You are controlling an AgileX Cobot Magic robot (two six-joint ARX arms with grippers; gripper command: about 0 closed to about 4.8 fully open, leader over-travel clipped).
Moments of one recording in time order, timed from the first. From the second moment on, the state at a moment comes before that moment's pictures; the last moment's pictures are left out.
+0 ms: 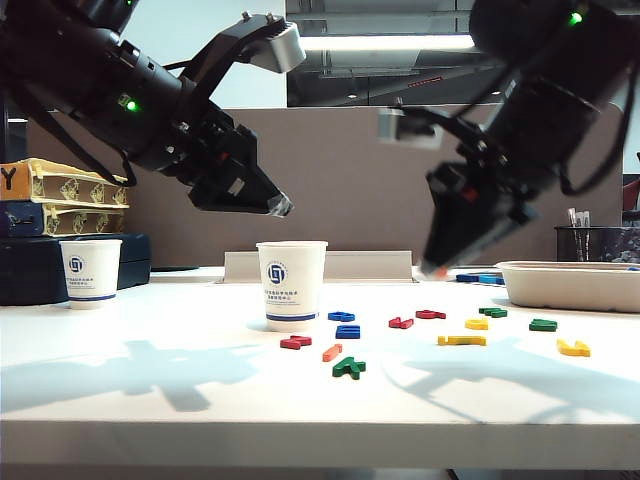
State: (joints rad) left arm -0.63 1.37 0.67 0.29 0.16 0.59; right arm 0.48 1.48 0.91 -0.30 -0.18 -0.32
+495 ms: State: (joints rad) left arm -0.58 1.31 0.67 0.29 0.14 0.51; right arm 0.48 1.48 1.03 -0.30 -0.18 -0.32
